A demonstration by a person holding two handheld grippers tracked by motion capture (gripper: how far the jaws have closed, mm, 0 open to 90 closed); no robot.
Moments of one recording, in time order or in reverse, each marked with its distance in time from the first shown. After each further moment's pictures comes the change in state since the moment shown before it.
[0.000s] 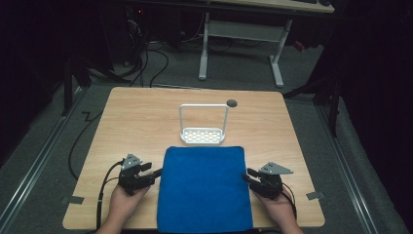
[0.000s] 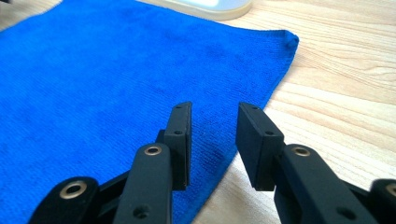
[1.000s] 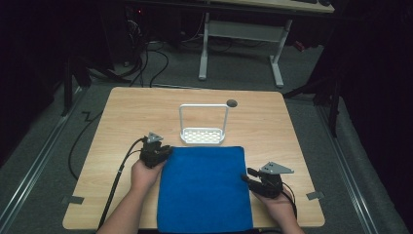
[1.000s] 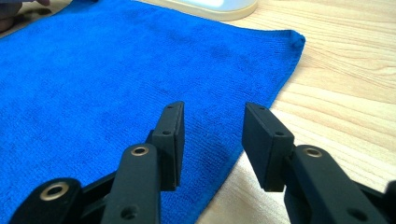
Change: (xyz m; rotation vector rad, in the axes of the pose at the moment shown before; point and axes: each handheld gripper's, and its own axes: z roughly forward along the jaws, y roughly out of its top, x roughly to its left) left arm 0.003 0.049 0.078 0.042 0.036 0.038; right arm -0.002 -0.001 0.001 -0.003 0.028 0.008
